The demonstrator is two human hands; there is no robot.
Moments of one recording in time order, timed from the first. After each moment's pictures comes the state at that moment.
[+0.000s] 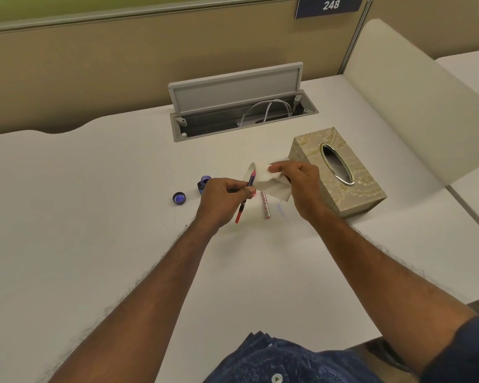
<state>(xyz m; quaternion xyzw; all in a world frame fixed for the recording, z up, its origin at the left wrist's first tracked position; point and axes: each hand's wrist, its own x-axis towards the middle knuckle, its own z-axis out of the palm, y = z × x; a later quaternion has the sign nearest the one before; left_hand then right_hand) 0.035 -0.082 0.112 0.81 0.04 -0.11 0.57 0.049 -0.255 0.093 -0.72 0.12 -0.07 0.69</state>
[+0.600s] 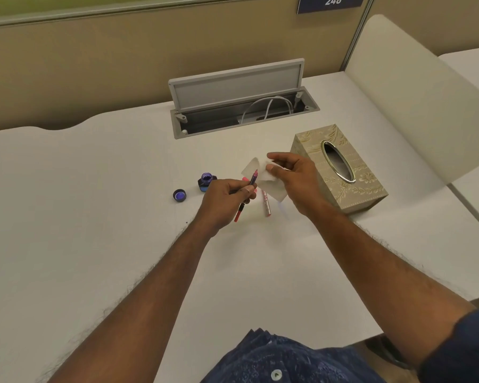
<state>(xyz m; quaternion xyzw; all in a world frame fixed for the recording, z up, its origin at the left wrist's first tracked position) 0.028 -0.079 0.111 0.80 0.00 -0.14 0.58 0.053 -0.250 0.096 -0.75 0.12 -0.03 0.65</state>
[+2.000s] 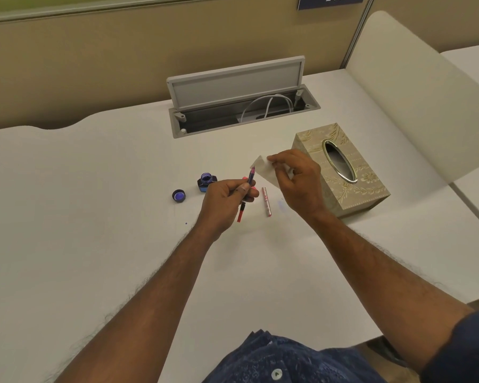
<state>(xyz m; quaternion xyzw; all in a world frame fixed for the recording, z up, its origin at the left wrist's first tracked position) 0.029 -0.084 0.100 0.79 0.02 -0.11 0.60 0.051 -0.253 0.083 -0.88 -0.05 -0.25 0.39</state>
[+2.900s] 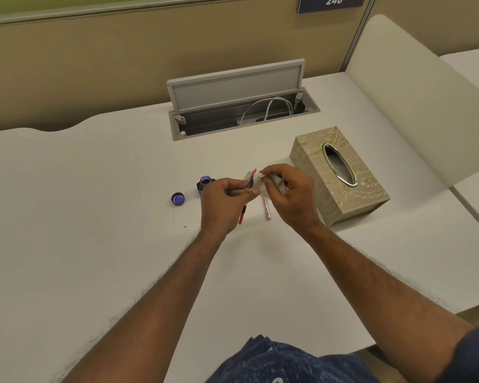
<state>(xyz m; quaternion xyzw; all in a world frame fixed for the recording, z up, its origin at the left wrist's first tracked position) 0.030 -0.093 0.103 0.80 0.10 -0.03 0.59 0.034 -0.243 0.081 -0.85 -0.10 -0.27 0.45</state>
